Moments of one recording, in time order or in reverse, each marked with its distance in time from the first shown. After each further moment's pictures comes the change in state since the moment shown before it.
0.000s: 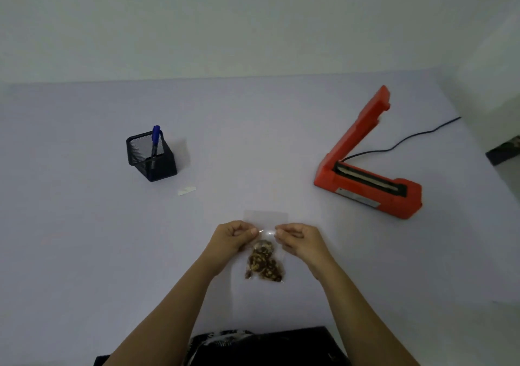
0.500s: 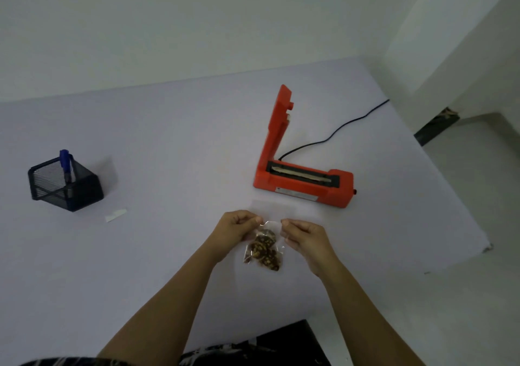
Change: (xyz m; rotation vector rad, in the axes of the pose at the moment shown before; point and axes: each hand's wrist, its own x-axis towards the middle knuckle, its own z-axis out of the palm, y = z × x) left_hand 0.054 0.040 0.127 0.156 -0.226 0.054; right_hand -0.014 -0.007 -0.123 0.283 0.243 0.009
